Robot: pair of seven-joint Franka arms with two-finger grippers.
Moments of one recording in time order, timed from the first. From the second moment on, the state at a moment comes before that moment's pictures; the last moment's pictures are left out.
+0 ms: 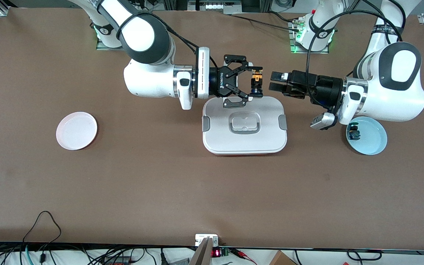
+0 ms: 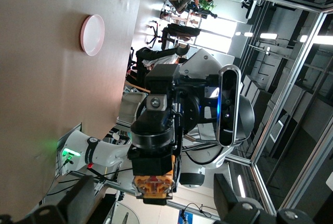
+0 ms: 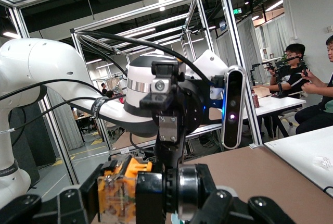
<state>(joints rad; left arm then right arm) 0.16 0.24 -0.34 -1.77 -1.39 1.58 0.12 0.37 0.50 0.44 -1.46 1.70 2.35 -1.80</state>
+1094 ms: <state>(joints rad) 0.15 0.20 -0.40 -1.81 -1.39 1.70 0.01 0.37 0.50 0.44 -1.47 1.71 2.35 -1.82</state>
